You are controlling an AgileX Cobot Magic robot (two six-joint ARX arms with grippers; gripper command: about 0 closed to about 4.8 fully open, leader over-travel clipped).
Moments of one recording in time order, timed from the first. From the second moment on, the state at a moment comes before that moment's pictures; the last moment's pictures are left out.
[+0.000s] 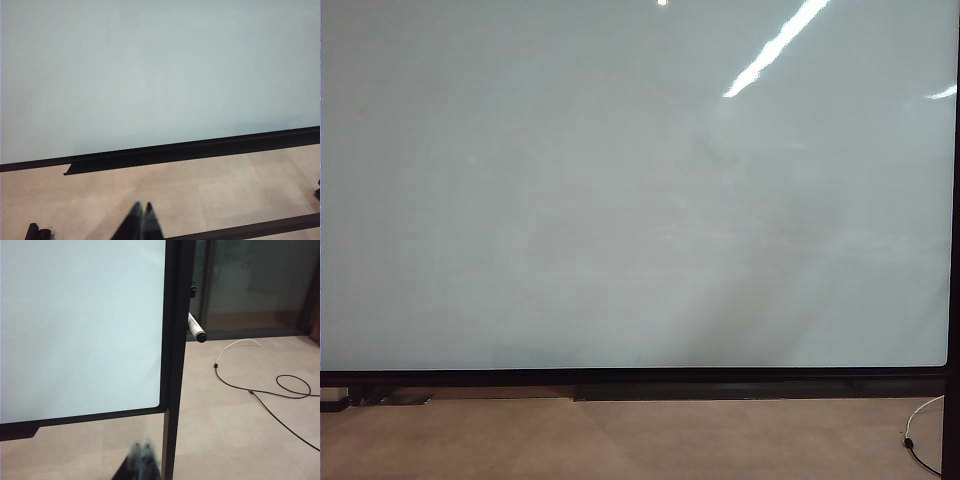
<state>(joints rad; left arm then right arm) 0.04 0.00 0.00 -0.15 0.07 0.12 0.00 0.00 0.01 -0.04 0.13 -0.01</state>
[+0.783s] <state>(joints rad) 0.04 0.00 0.00 -0.15 0.07 0.12 0.00 0.00 0.01 -0.03 0.05 0.04</state>
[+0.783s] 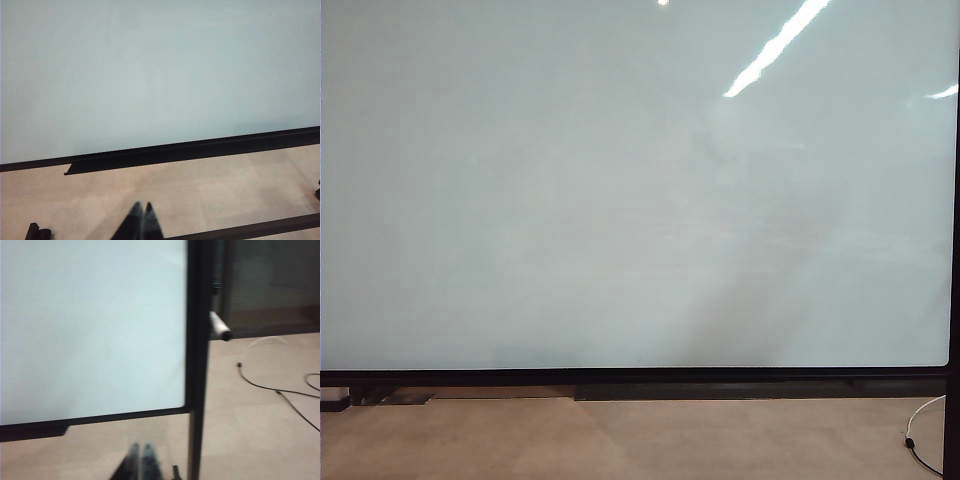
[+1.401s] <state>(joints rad) 0.04 0.00 0.00 -0.15 0.07 0.12 -0.42 0.41 0.20 0.43 -0.27 0.05</state>
